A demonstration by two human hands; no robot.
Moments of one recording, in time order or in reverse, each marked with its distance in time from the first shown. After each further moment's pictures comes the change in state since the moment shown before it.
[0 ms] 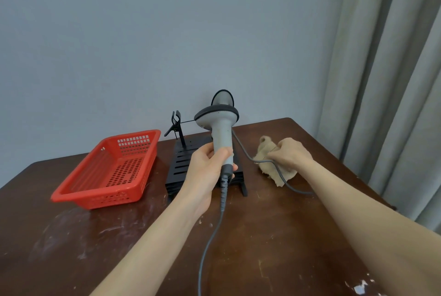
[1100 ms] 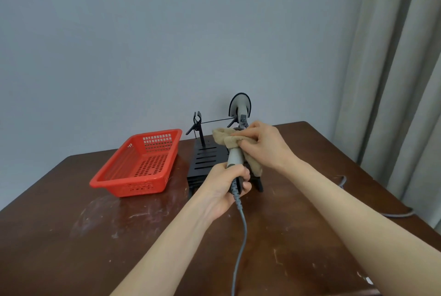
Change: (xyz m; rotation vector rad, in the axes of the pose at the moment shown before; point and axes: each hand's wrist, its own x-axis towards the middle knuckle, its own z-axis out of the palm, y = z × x) left_hand -0.024 -0.012 -0.014 -0.425 -0.181 -0.275; right_hand -0.105 -0.092 -0.007 0.261 0.068 -0.652
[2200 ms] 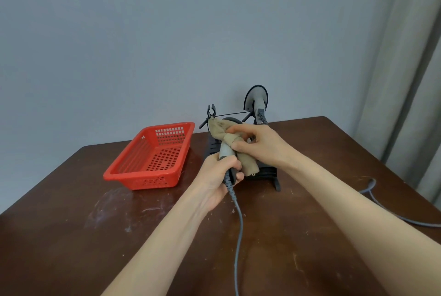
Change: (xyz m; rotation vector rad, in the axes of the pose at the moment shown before) left_hand 0.008 0.020 -0.036 -0.003 0.070 0.108; right_hand 0.022 -0.004 0.029 0.221 -0.217 -0.017
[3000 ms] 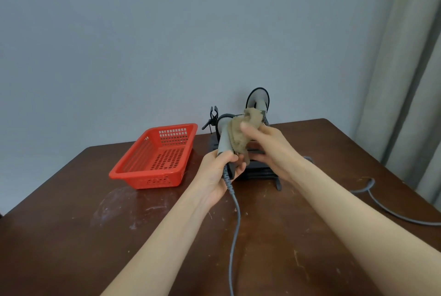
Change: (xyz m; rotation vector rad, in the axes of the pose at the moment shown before) left_hand -0.003 0.005 -0.001 -0.121 0.049 0.027; right_hand -0.016 -0.010 0.005 0.683 0.085 0.221
